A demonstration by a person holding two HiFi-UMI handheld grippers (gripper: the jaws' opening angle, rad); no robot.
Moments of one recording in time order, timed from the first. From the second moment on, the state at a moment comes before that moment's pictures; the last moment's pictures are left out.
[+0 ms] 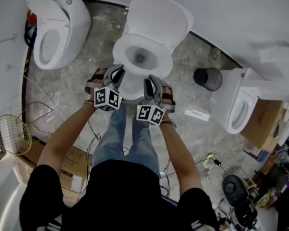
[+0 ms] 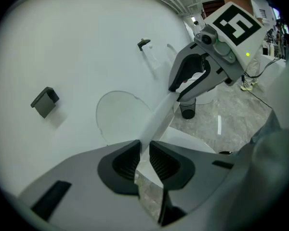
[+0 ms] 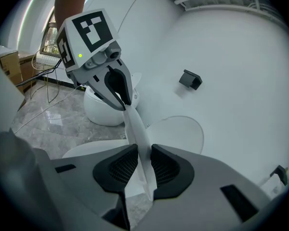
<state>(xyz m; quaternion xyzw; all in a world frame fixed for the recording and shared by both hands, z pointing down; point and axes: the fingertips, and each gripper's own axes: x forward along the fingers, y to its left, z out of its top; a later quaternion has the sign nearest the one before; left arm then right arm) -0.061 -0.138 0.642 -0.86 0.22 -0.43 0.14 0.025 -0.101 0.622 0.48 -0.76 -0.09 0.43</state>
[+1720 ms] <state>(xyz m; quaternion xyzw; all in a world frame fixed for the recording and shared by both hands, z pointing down) -0.100 -0.048 0.712 -0.85 0.20 -0.47 0.14 -0.015 -0.011 0.698 0.40 -0.77 -0.09 0.49</state>
